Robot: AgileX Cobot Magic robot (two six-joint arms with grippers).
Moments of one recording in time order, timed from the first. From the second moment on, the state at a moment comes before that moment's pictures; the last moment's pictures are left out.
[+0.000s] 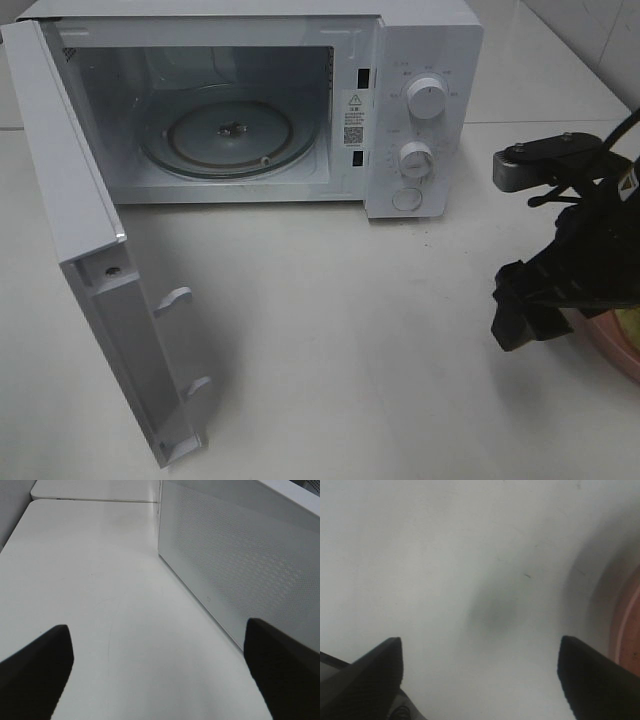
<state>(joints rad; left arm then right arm) 0.04 0.00 -0.50 -0.12 1.02 0.04 0.34 1.41 -0.73 0.05 0.70 -0.05</state>
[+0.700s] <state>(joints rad) 0.04 0.00 -0.50 -0.12 1.02 0.04 0.14 1.41 -0.73 -0.02 0.75 -0.05</state>
